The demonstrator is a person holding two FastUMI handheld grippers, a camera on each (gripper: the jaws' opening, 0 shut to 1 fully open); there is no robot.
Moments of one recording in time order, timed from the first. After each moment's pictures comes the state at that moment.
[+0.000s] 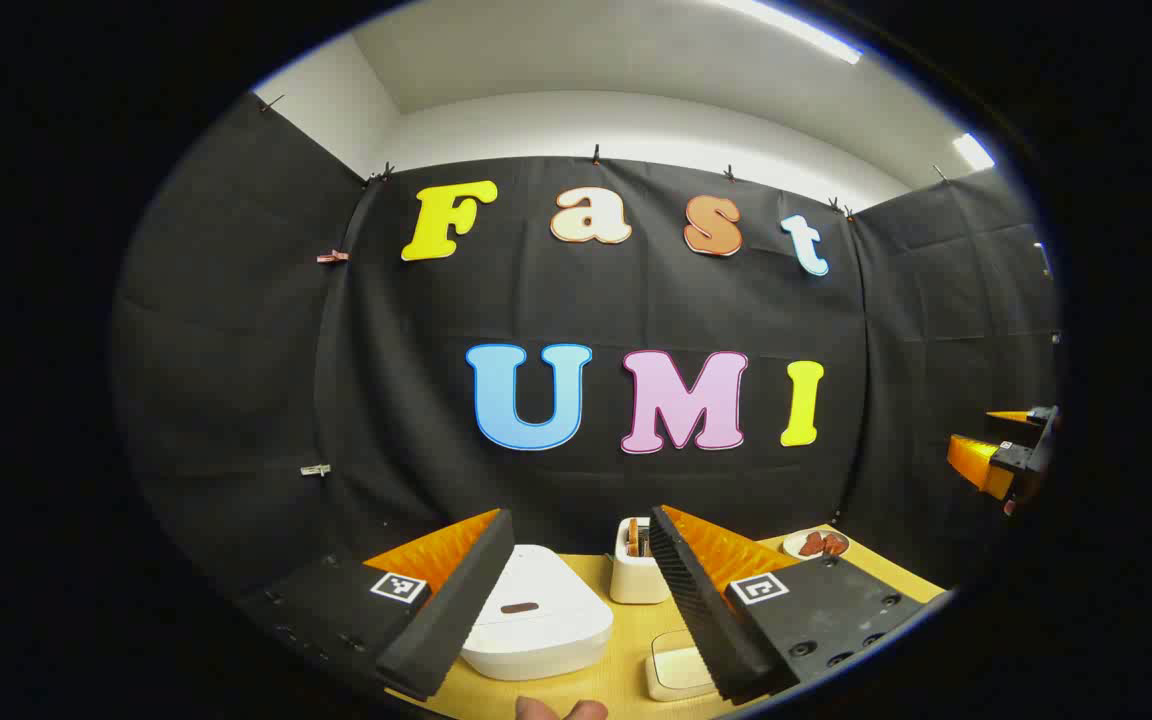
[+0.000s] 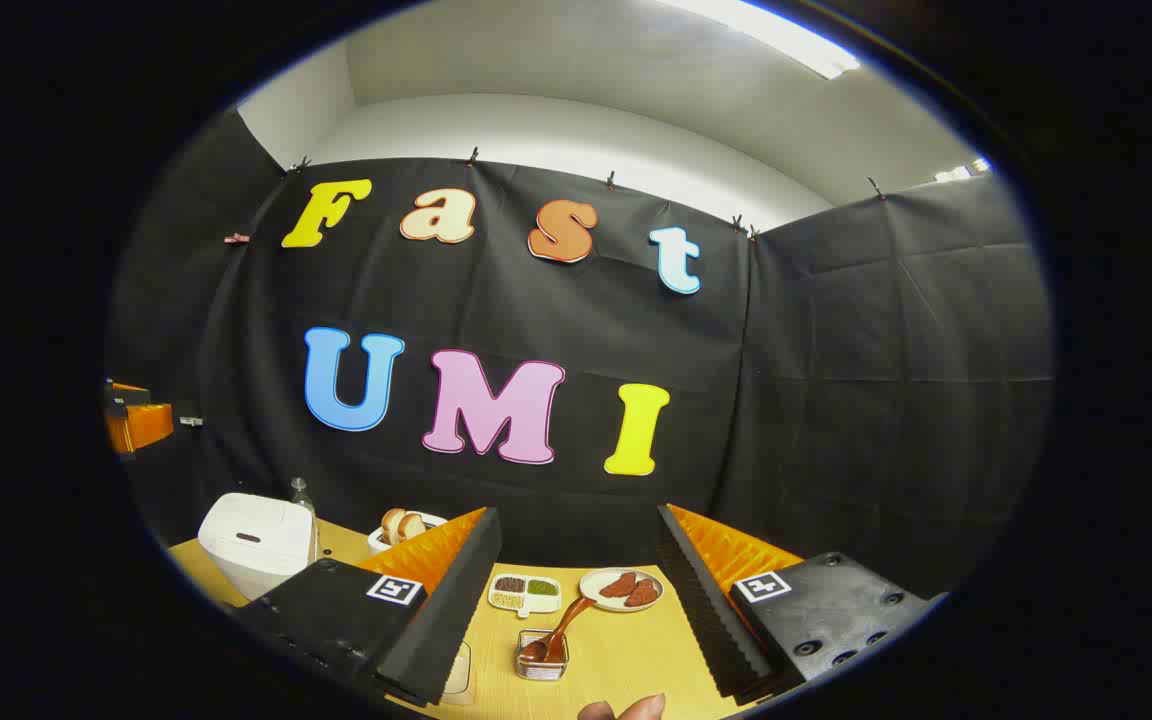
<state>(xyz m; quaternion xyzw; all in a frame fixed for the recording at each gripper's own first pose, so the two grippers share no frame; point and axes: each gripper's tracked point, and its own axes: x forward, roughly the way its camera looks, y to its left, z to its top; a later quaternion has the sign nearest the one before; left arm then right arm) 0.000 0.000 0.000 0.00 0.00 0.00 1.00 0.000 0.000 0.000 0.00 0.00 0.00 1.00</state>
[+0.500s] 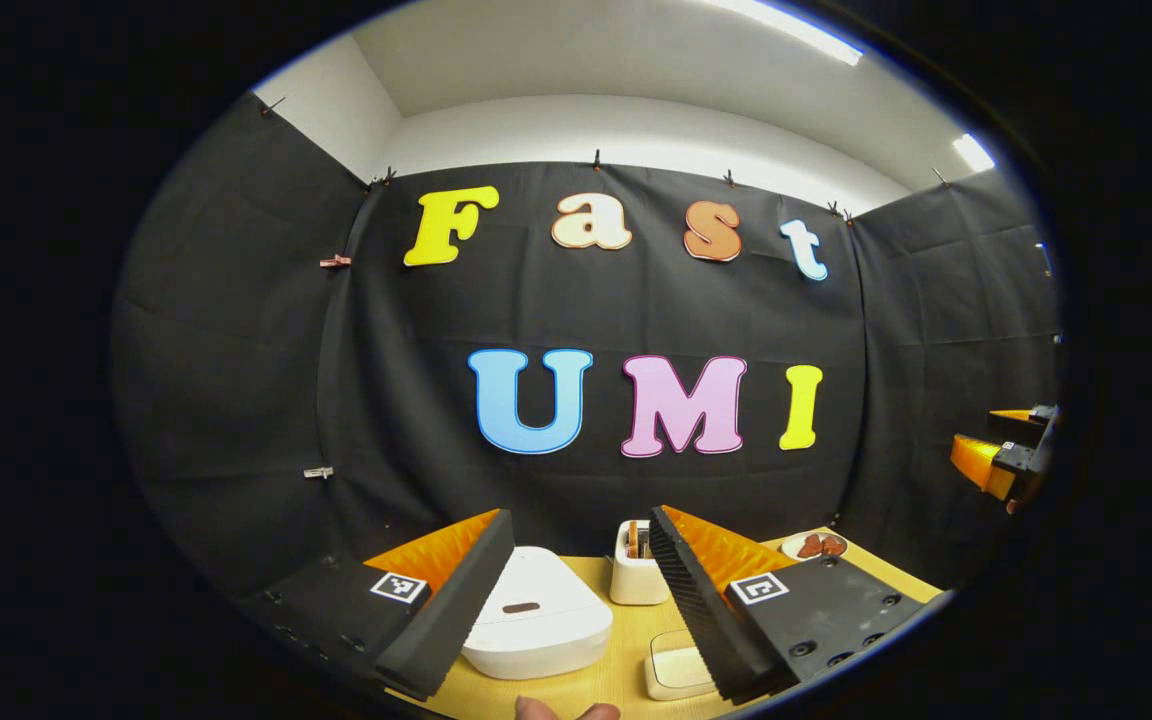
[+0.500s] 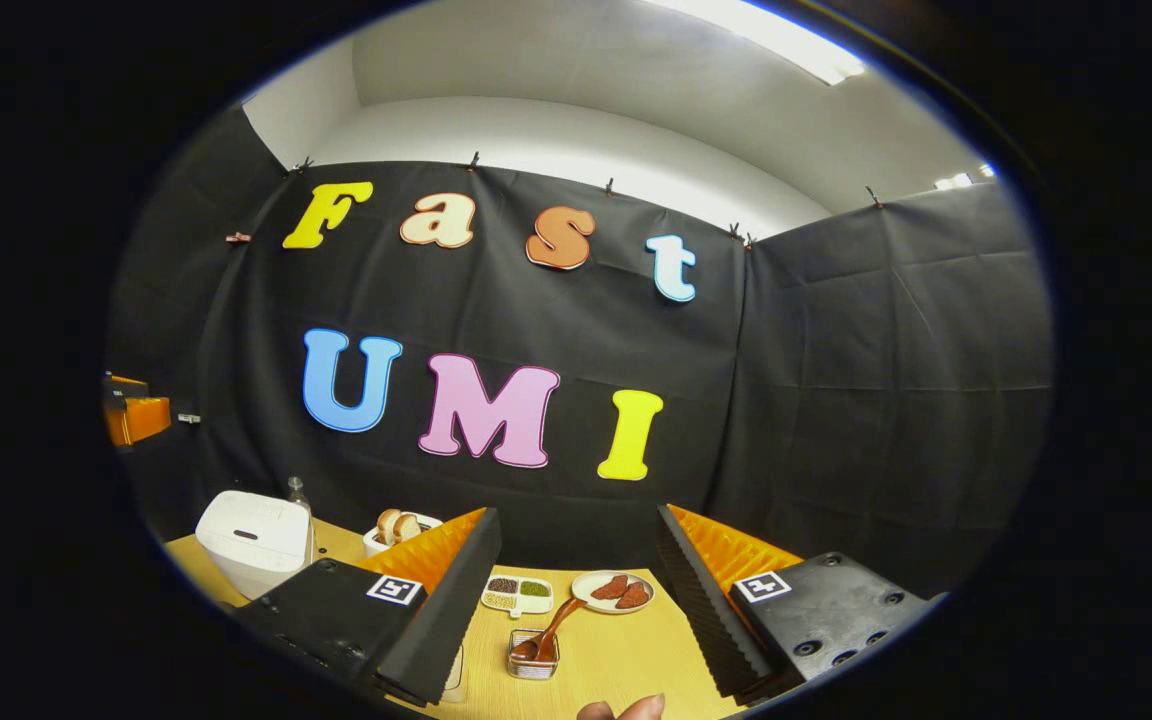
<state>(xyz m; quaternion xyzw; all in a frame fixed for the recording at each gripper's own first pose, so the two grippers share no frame) -0.010 0.001 0.008 0.00 -0.01 0.00 1.00 -0.011 -0.008 0.009 0.00 -0.01 -0.01 1.00</state>
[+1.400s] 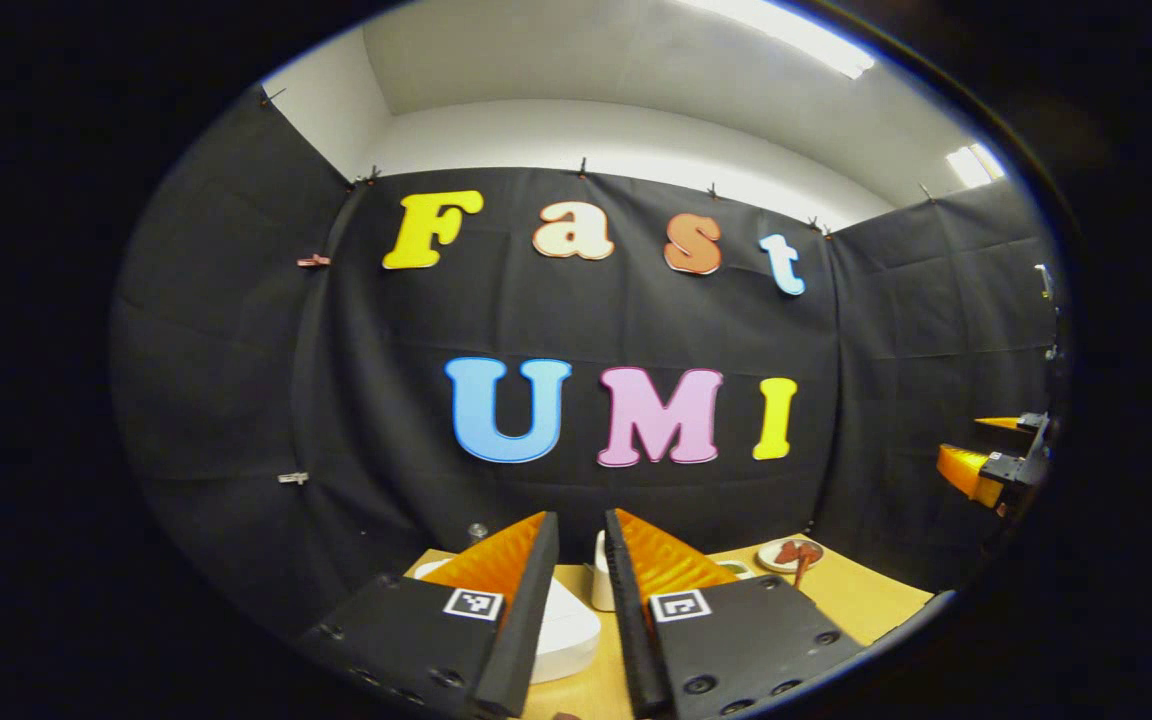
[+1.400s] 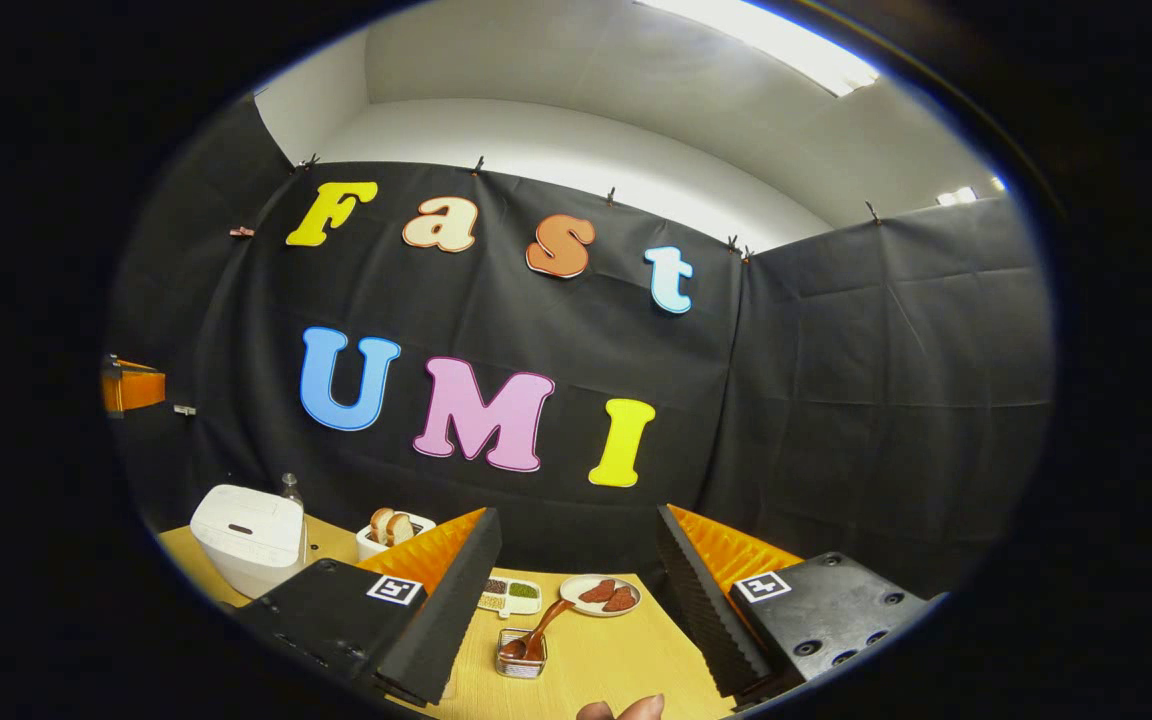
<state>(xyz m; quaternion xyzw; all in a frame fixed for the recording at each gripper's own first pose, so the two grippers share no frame) -0.011 -0.007 0.022 -0.01 -0.02 -0.08 1.00 -0.023 -0.013 0.018 -0.02 -0.02 -0.02 1.00</state>
